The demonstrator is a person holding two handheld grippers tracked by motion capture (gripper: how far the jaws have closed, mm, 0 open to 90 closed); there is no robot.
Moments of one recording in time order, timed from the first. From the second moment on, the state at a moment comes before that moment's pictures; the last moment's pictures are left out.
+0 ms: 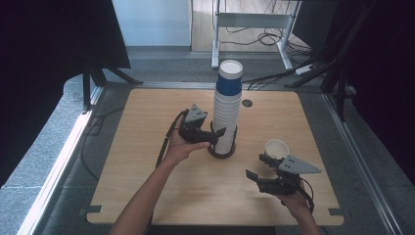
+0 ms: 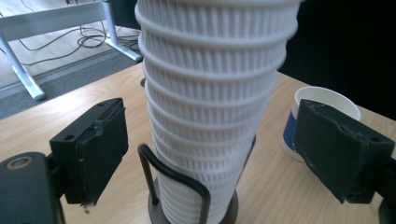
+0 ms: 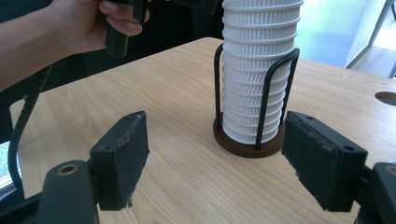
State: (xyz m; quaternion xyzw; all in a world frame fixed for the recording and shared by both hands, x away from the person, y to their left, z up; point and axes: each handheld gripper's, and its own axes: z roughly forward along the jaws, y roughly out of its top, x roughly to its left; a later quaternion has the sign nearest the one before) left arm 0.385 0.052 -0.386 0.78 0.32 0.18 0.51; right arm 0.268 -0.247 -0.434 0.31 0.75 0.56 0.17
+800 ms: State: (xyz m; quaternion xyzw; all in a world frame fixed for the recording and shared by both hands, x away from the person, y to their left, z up) left arm 0.410 0.023 -0.386 0.78 0.32 0.18 0.50; right arm 0.269 -0.250 -0.434 0.30 0.75 0.56 0.17
